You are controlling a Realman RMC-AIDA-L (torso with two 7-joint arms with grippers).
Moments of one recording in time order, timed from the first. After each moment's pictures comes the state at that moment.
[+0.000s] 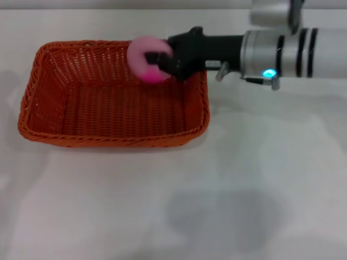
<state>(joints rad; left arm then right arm) -0.28 -2.08 -1.73 -1.89 0.07 1.32 2.83 0.55 2.02 -1.59 -0.79 1.80 0.94 -1.66</state>
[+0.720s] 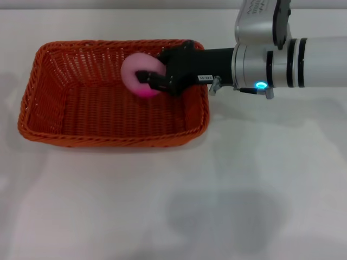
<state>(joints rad) -0.27 -2.08 -1.73 -1.89 0.06 1.33 2.83 0.54 2.02 -1.69 -0.80 1.81 0.90 -1.67</state>
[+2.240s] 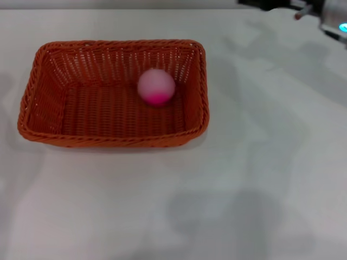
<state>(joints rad) -0.25 -2.08 -1.74 -1.89 0.07 1.27 2.83 0.46 2.00 -1.22 -0.81 1.74 0.81 -1.74</state>
